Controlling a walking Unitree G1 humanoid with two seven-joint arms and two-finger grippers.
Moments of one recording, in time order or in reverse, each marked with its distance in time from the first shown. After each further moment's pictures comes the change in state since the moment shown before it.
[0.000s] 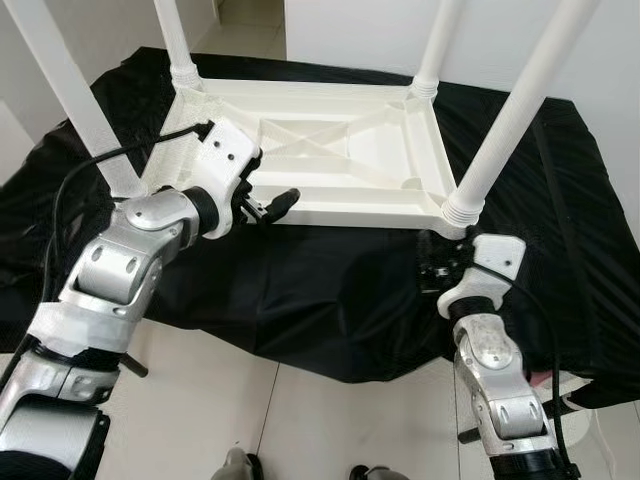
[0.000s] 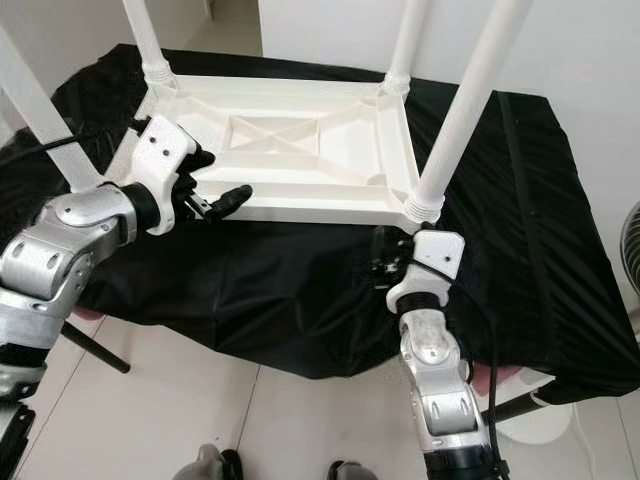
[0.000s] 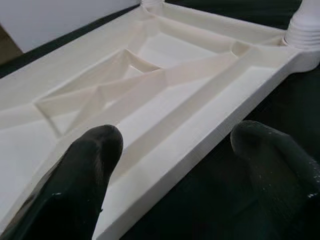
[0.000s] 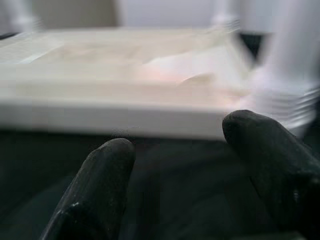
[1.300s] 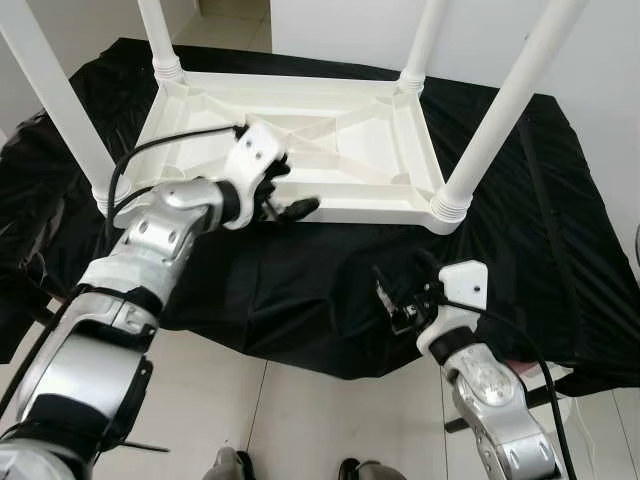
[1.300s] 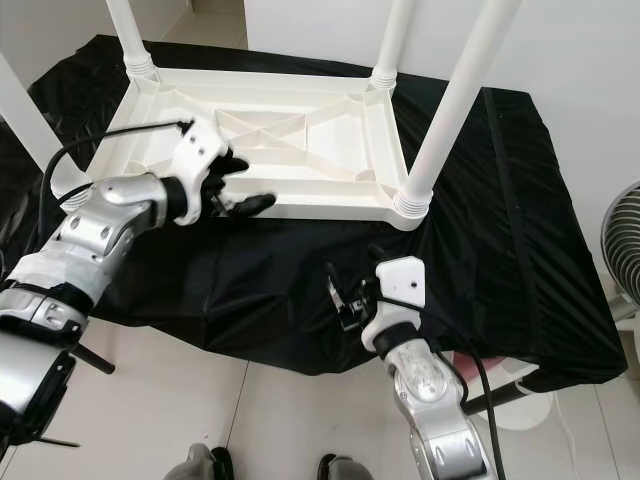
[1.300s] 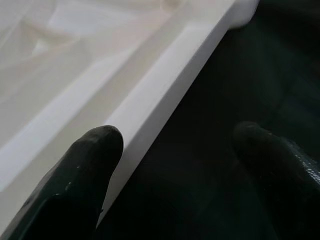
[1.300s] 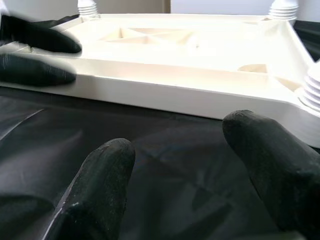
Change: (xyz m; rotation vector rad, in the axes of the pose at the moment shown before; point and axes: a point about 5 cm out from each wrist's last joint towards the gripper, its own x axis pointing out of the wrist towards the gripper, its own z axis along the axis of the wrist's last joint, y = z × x) left arm 0.020 0.015 -0.043 0.069 0.111 -0.283; right arm -0.014 0.004 0.018 0.003 -0.026 0.173
